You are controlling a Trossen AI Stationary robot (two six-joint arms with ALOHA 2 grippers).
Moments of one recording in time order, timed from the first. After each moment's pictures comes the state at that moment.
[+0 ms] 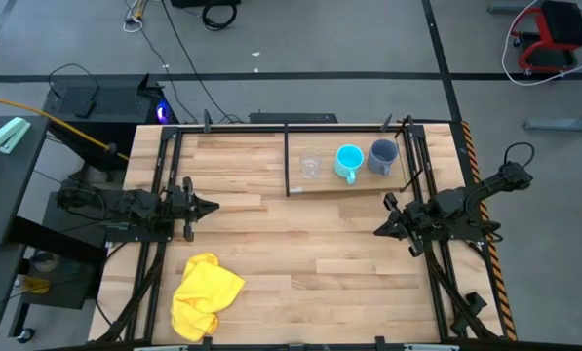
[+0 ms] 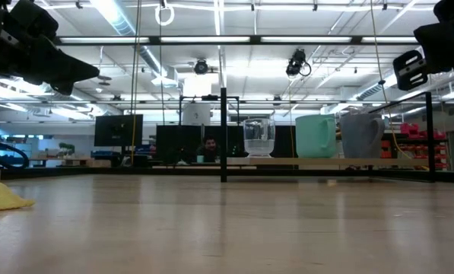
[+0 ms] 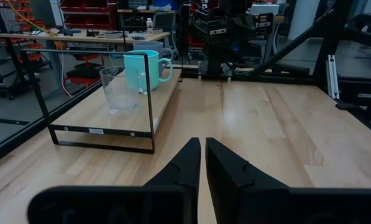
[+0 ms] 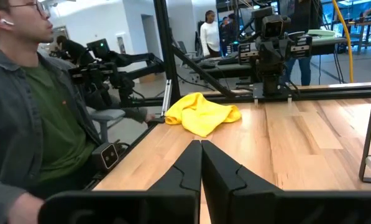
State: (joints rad) left arm -0.28 0.01 0.08 -0.18 -0.44 -0.07; right arm 0.40 0.10 0.01 0.09 0.08 0.14
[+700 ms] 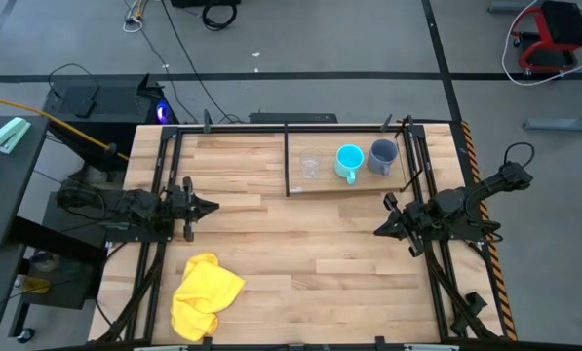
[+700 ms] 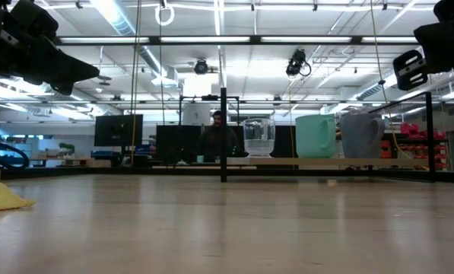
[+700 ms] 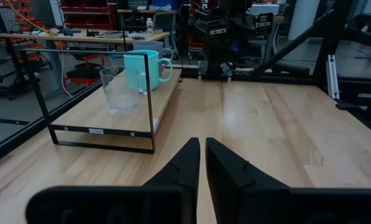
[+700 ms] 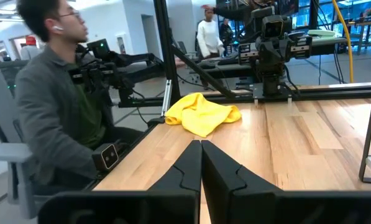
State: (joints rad) left arm -0.28 0.01 0.08 -0.18 -0.44 -0.07; right arm 0.40 0.10 0.01 0.09 0.08 0.14
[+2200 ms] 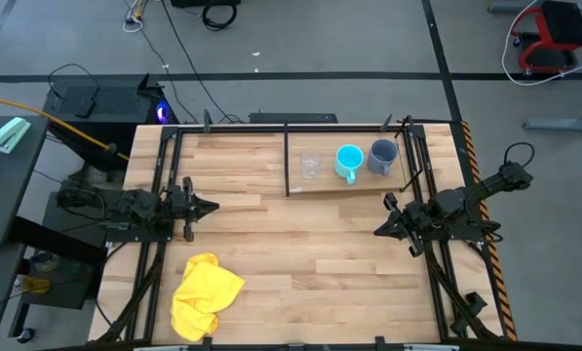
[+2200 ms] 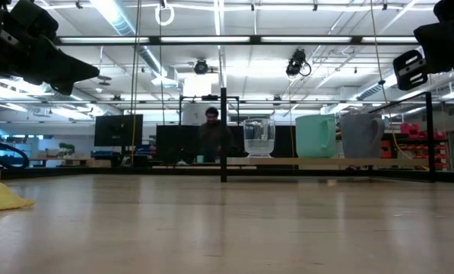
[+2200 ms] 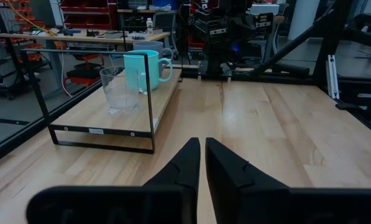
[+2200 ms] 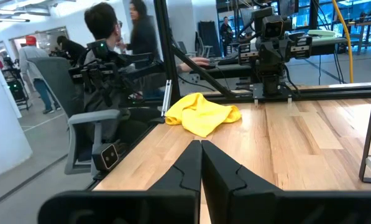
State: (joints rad) left arm -0.28 0.01 0.08 -0.18 -0.44 -0.07; right arm 0.40 0.10 0.01 0.09 0.08 0.14
